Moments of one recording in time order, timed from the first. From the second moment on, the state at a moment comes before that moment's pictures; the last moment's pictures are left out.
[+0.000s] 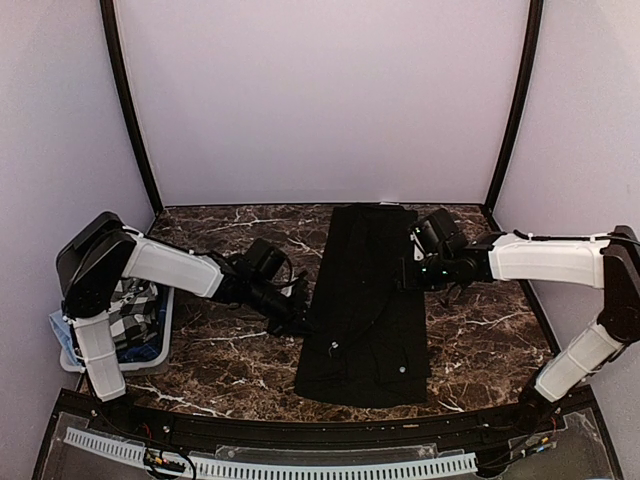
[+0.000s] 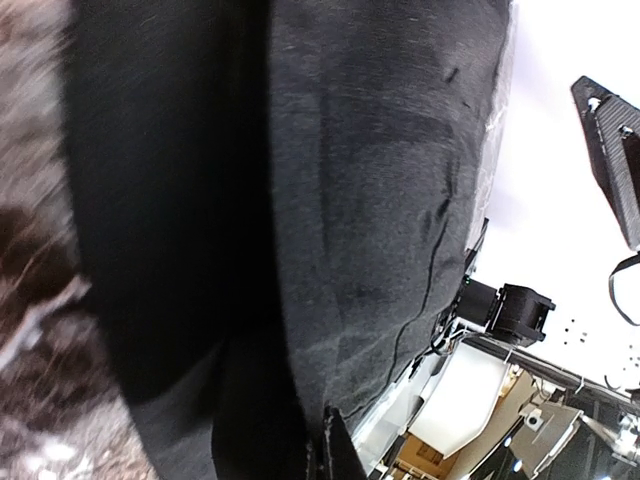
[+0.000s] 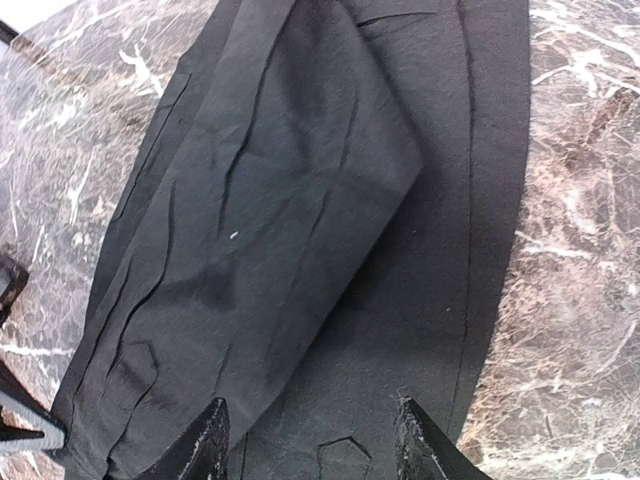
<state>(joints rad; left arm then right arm) -0.77 1.90 1.06 -0.07 0.69 -1.00 0.69 1.50 0.95 -0.34 0.13 0.52</state>
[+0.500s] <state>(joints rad) -0.77 1.83 0.96 -0.02 0.70 -1.11 0.67 1.58 0.98 -0.32 0.10 0.54</state>
